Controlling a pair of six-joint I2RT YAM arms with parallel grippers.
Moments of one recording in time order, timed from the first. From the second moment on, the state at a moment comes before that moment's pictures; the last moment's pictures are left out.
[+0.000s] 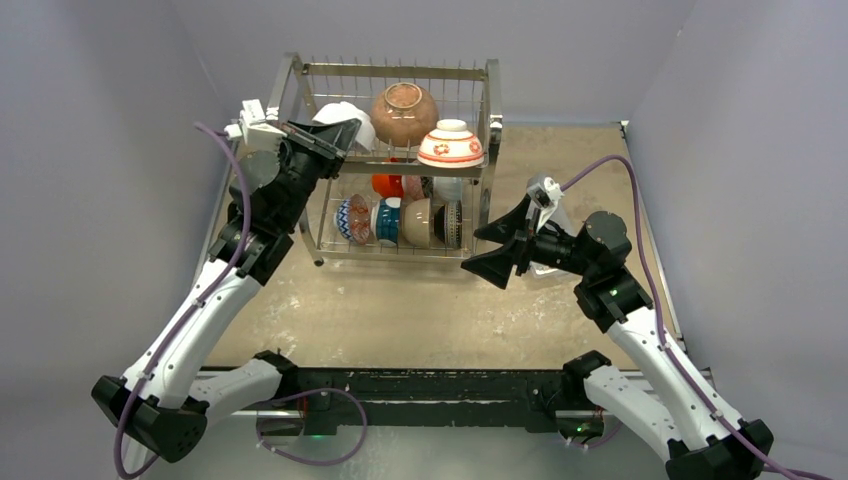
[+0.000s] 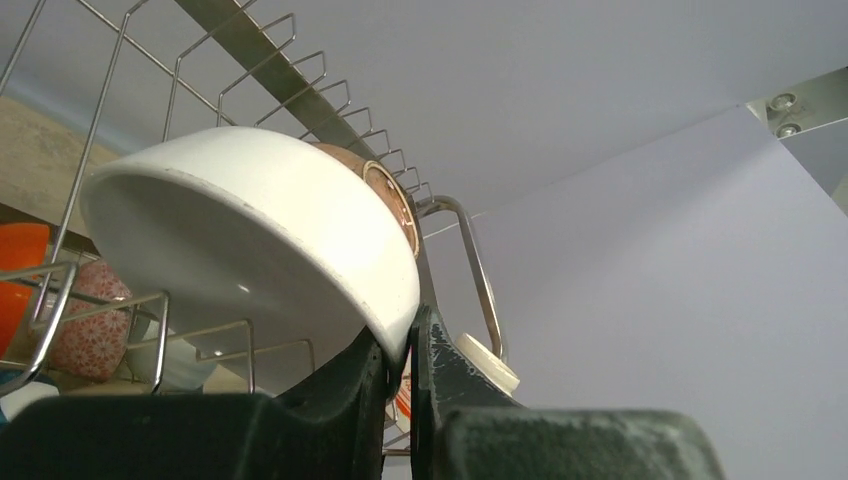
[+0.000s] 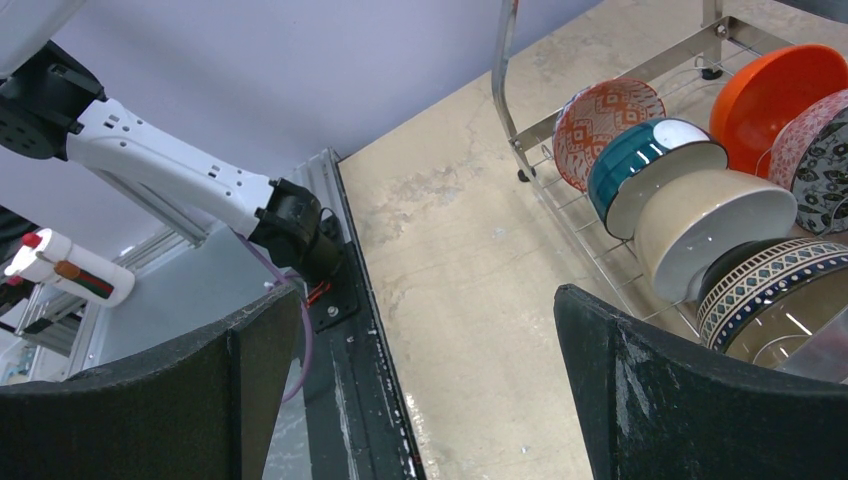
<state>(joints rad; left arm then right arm) -0.46 1.06 1.17 -0.01 -0.18 -1.08 0.41 0.78 0.74 0.05 -0.83 0.44</state>
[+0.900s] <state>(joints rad) -0.46 0.86 1.00 -0.18 -0.14 -1.09 0.41 0.79 0.74 0.05 -0.83 0.44</state>
